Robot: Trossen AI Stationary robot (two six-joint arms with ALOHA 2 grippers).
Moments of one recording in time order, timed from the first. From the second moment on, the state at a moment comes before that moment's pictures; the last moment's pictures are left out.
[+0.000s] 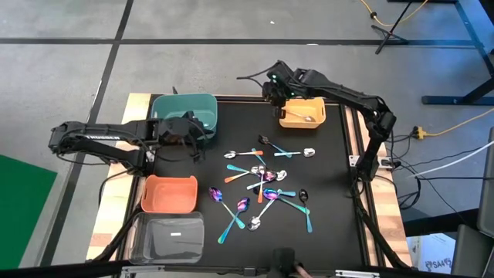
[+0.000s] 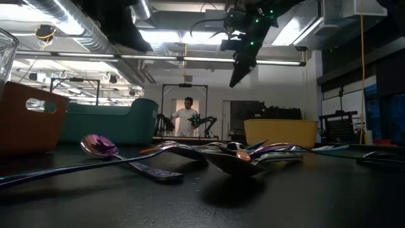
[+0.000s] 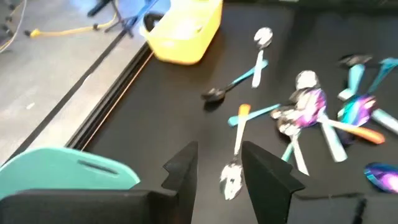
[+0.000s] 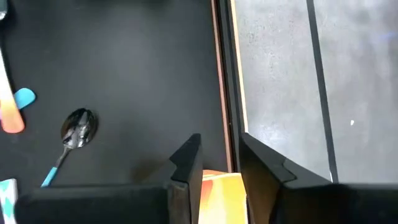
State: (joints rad) left arm 0.10 0.99 0.83 -0.44 -0.30 -0.07; right arm -0.52 1.82 1.70 -0.87 0.07 -0.55
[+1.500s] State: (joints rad) left arm 0.00 1.07 0.82 -0.40 -0.29 -0.05; right arm -0.20 1.65 0.92 -0.84 0.11 -0.11
